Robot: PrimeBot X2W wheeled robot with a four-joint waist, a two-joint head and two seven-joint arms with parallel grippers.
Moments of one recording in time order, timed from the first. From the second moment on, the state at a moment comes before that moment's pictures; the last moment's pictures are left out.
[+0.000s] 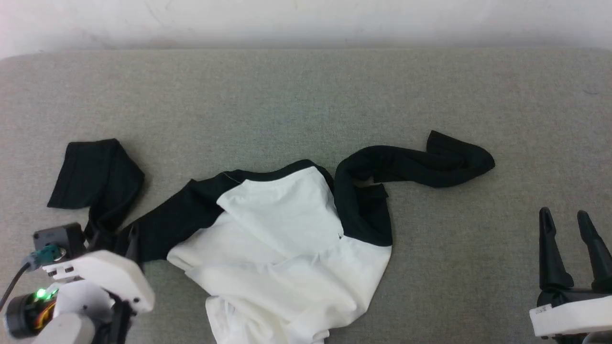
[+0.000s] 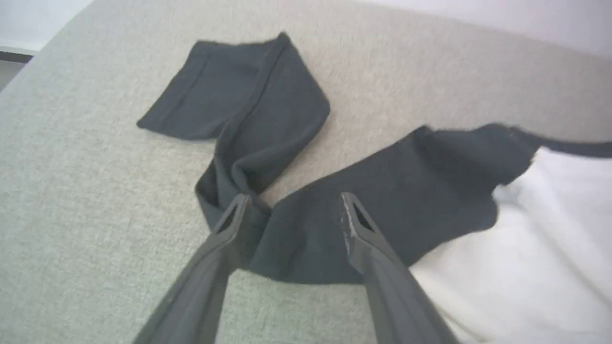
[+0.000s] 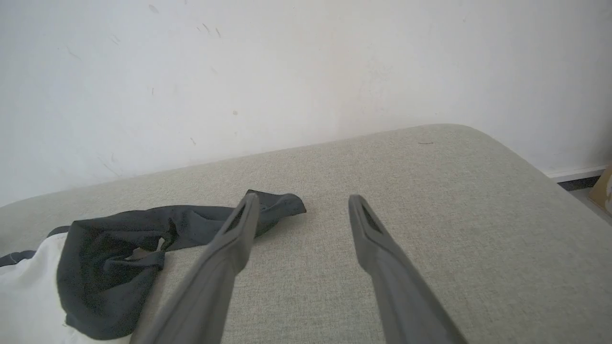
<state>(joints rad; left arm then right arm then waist) -0.09 0.65 -0.38 -0.01 -0.76 0.47 0.19 0.14 -0.05 -0.19 -0.18 0.30 0.13 -0.09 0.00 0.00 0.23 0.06</state>
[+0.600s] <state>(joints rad) 0.00 0.31 -0.17 -0.36 -0.45 0.27 -0.26 -0.03 -0.05 -0.09 -0.21 0.17 0.13 0.10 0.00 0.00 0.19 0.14</state>
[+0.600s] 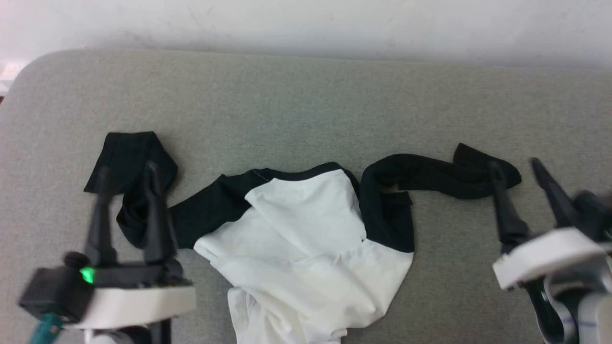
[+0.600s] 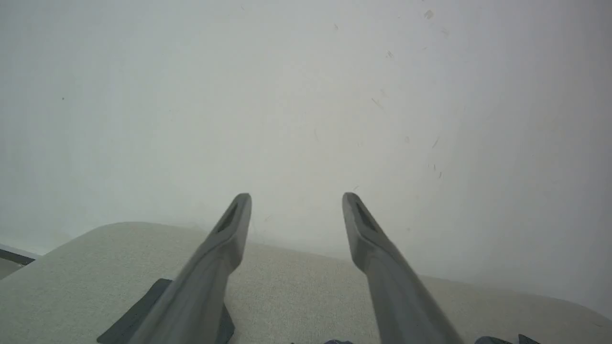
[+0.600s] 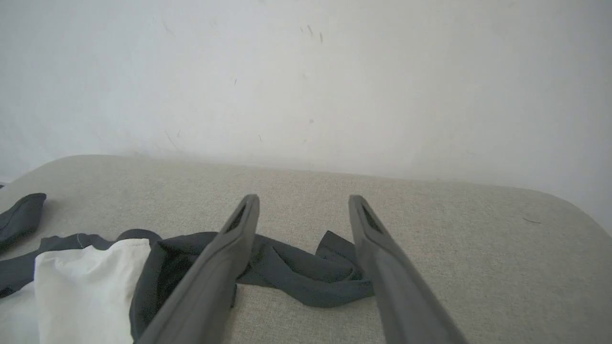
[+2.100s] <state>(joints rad) 0.00 0.06 -0.05 -0.24 -0.26 -0.03 -0.26 -0.21 -0.42 -0.35 -0.01 0.18 0.13 0.56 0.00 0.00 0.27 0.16</state>
